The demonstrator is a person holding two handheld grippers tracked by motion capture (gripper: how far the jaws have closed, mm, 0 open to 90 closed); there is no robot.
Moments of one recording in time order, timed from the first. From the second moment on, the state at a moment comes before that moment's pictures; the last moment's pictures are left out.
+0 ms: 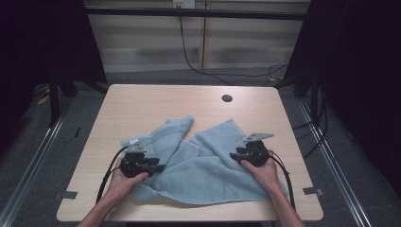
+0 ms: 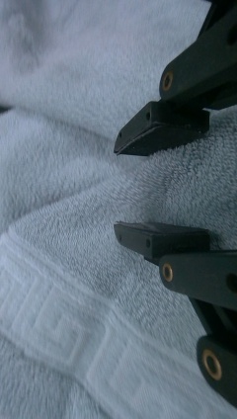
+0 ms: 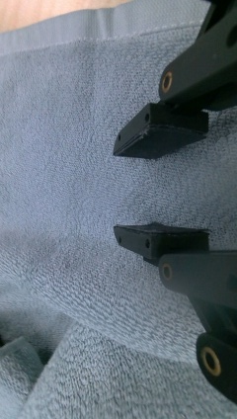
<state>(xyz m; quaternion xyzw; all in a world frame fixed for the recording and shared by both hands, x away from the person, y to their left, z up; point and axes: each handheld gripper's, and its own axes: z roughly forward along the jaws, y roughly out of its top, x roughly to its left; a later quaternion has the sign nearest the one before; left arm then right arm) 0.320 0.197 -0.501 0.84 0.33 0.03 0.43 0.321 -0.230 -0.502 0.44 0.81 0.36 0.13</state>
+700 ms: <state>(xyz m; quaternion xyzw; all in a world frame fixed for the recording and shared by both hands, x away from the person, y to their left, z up) 0.343 0.247 -0.502 0.79 0.42 0.11 0.43 0.202 -0.242 -0.498 0.39 0.83 0.38 0.09</state>
